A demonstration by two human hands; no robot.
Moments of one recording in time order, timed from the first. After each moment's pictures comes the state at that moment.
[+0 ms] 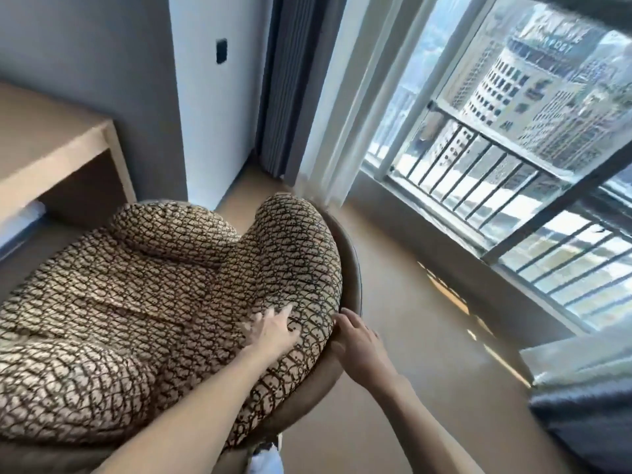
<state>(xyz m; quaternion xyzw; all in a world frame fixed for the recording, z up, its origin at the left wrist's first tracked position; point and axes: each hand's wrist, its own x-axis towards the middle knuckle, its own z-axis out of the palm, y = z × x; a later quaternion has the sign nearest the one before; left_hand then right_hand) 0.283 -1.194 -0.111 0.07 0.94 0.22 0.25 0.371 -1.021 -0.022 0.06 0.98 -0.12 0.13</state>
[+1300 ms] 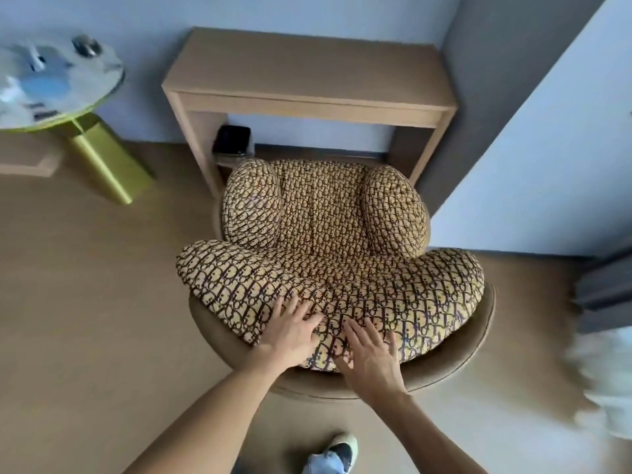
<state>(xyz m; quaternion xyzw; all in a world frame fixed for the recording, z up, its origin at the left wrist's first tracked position) 0.240 -0.993 -0.143 -0.40 0.88 0.16 0.17 0.074 -0.870 -0.135 -0.60 0.76 0.03 0.24</state>
